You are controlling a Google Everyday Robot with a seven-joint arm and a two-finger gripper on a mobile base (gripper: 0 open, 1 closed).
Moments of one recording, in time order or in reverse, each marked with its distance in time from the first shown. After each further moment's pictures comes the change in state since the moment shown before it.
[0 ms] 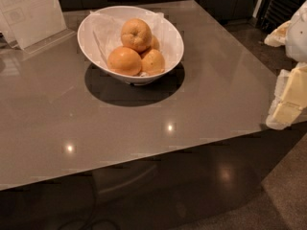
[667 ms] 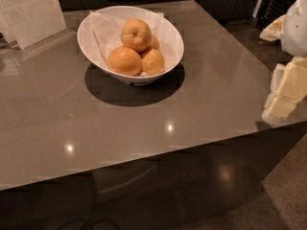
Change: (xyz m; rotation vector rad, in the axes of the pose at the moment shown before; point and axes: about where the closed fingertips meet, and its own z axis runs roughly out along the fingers) arm -0.009 -0.008 -0.002 0.013 -0.013 -0.023
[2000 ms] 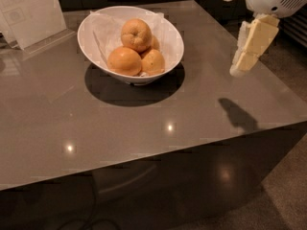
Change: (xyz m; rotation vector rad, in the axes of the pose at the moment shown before) arm -0.079 -0.073 -0.002 0.058 -0.234 -0.237
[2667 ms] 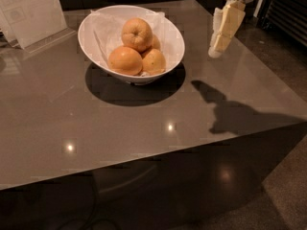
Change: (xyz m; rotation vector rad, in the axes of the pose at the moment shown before) arm -0.031 -0.056 0.043 -0.082 -0.113 -0.149
